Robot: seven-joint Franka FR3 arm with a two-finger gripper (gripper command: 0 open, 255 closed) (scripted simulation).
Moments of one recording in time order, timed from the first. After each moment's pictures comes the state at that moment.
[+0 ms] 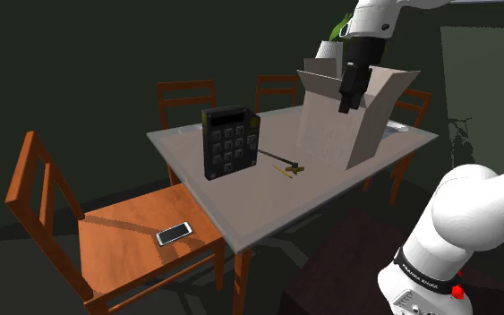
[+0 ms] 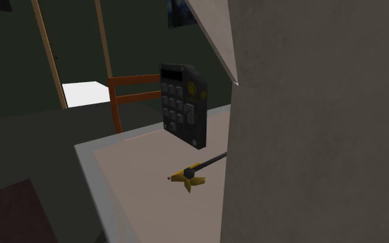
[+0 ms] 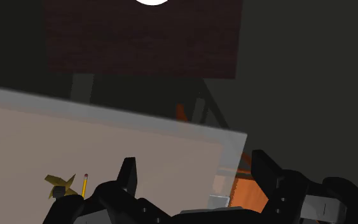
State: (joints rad) arm -0.02 -0.78 -0.01 -2.28 0.10 1.45 -0.10
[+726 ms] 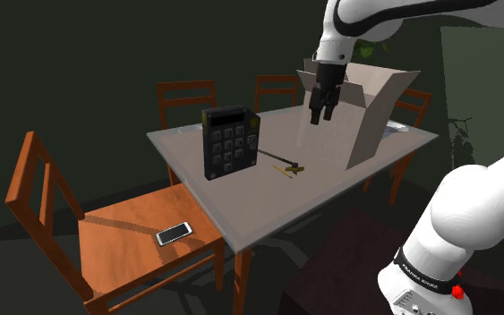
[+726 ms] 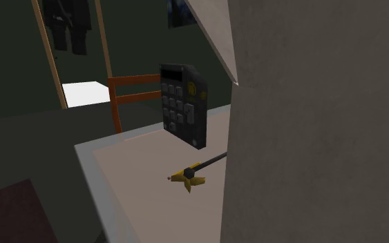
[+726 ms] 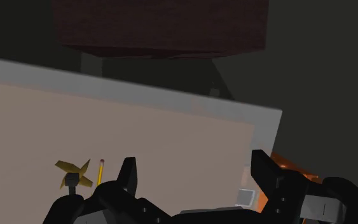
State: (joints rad) arm -0.05 -0.51 -0.06 -2.26 0.06 1.67 -0.16
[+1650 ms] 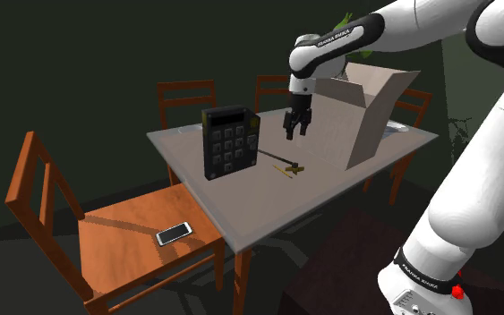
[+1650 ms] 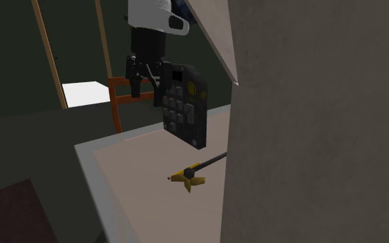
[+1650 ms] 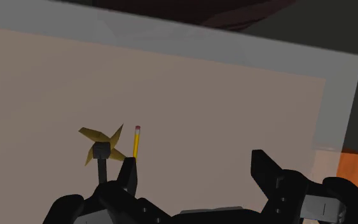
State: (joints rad) arm -0.10 -0.03 -0.14 -2.08 0.05 1.92 -0.25
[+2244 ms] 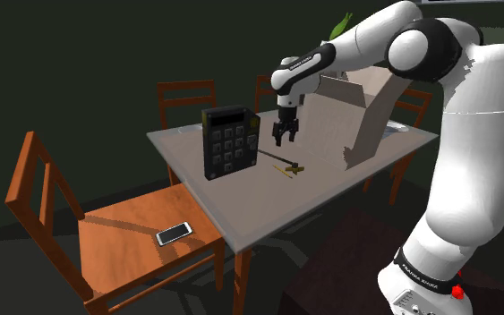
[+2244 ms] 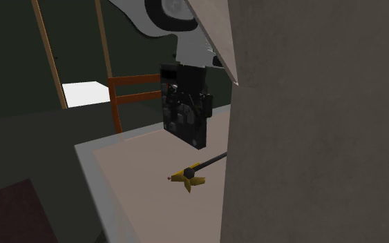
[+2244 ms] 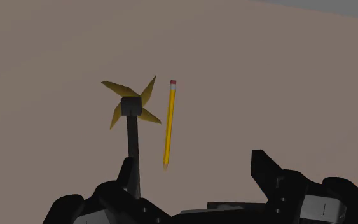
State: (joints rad) arm -0.14 0.33 -0.16 -1.80 0.09 1.97 -0.30
